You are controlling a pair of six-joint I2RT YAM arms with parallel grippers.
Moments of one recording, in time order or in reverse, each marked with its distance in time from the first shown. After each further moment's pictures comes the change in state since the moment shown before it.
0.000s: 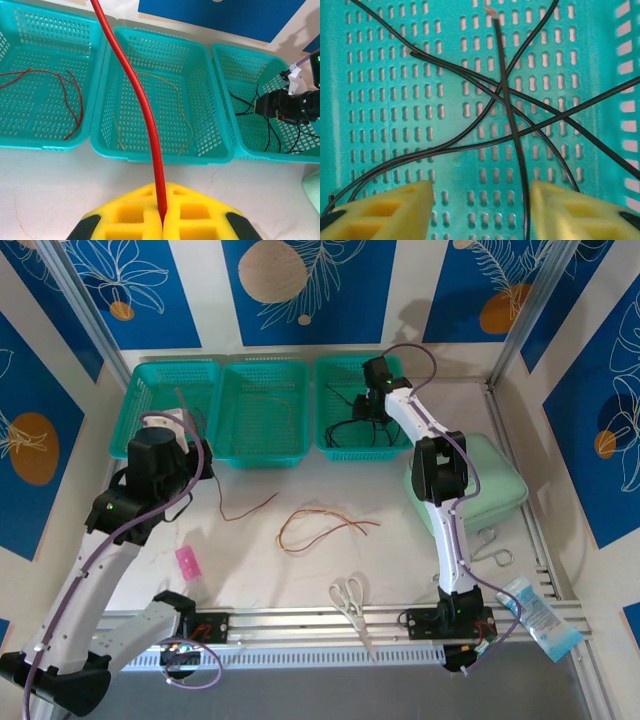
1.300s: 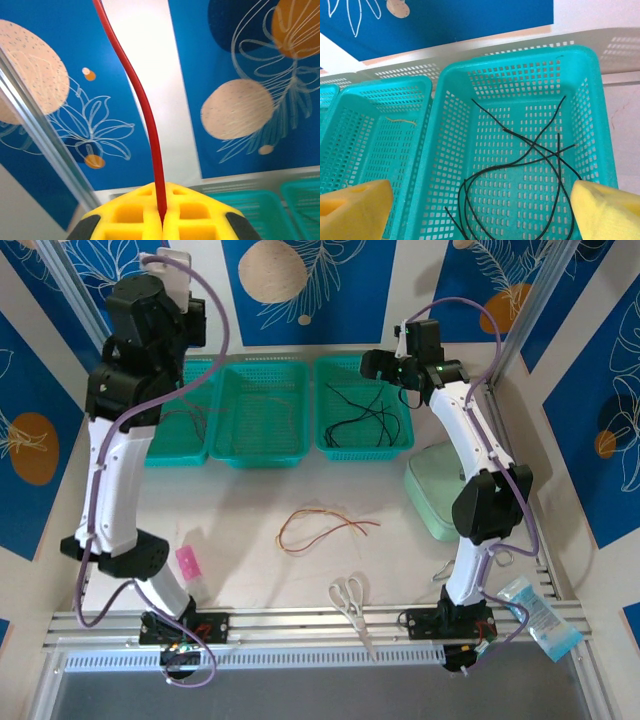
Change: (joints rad) left arm -0.042 0.792 1.333 -0.146 -0.357 0.601; right arm -0.047 -0.555 -0.263 0.139 -0.151 -0.013
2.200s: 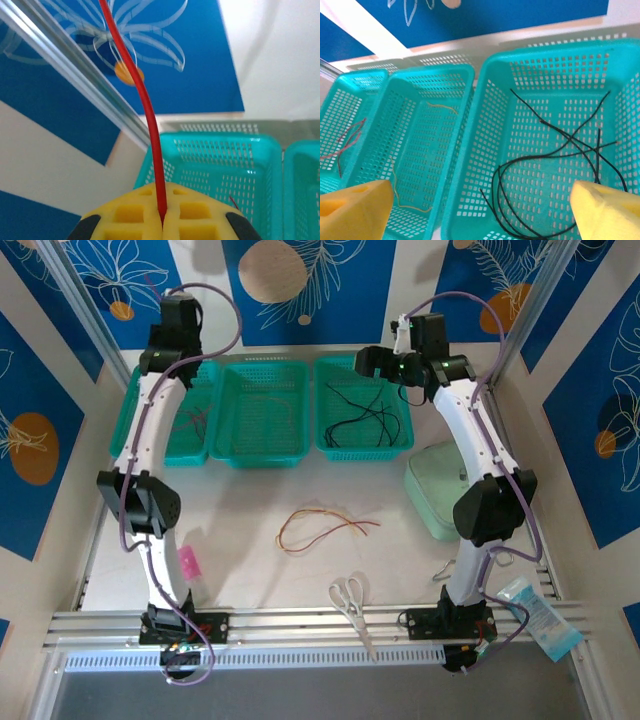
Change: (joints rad) left arm 0.276 0.304 -0.247 0.174 -0.095 -0.029; right arm 0.000 -0.014 0.068 -0.069 -0.155 -0.005
